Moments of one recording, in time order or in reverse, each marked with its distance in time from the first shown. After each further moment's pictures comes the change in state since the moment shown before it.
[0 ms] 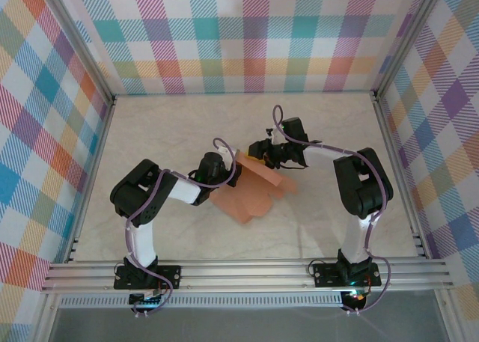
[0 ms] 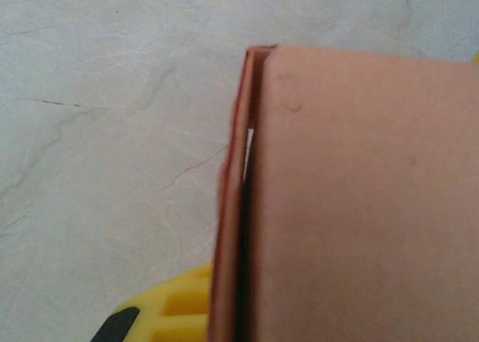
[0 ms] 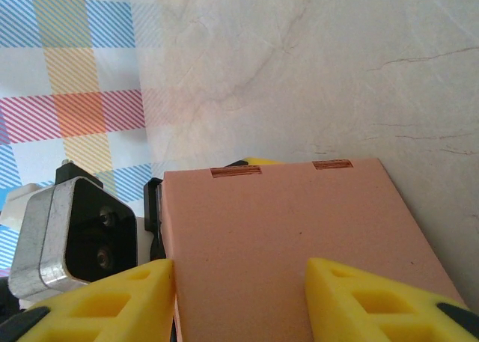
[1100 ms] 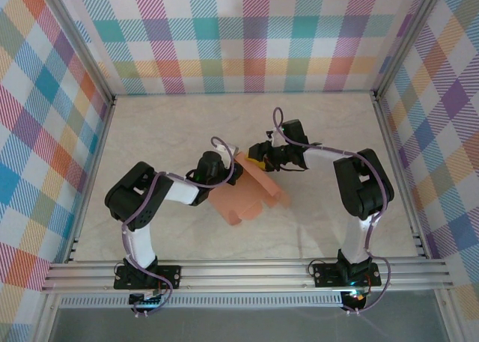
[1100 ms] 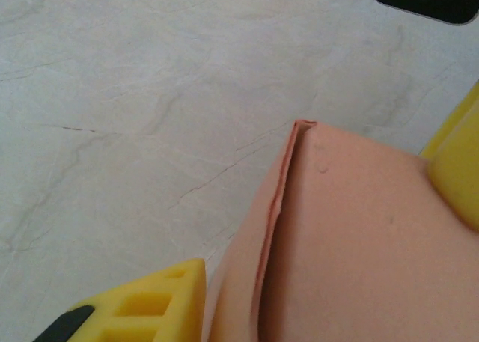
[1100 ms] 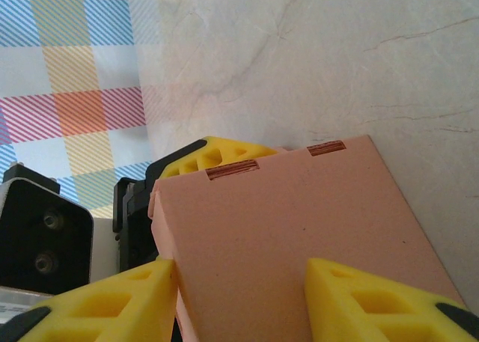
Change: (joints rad) left arm -0.002 -0.048 -0.010 -0.007 -0.022 -0.007; right arm 0.004 -0.011 -0.033 0.027 -0.005 0.031
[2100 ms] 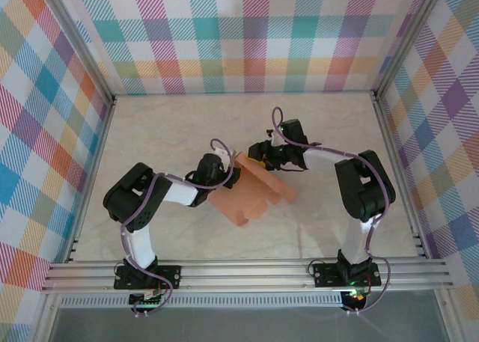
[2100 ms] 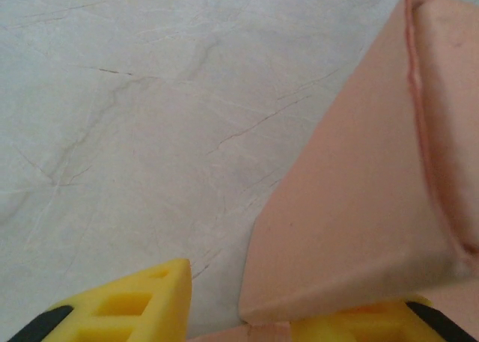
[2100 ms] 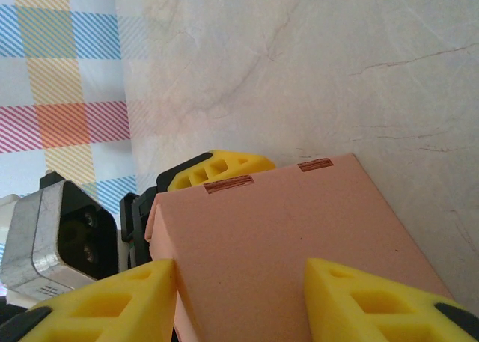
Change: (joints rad) left arm 0.000 -0.022 -0.028 -0.080 -0.071 0.009; right arm 0.006 -0.024 -0.002 -0.016 0.083 -0.031
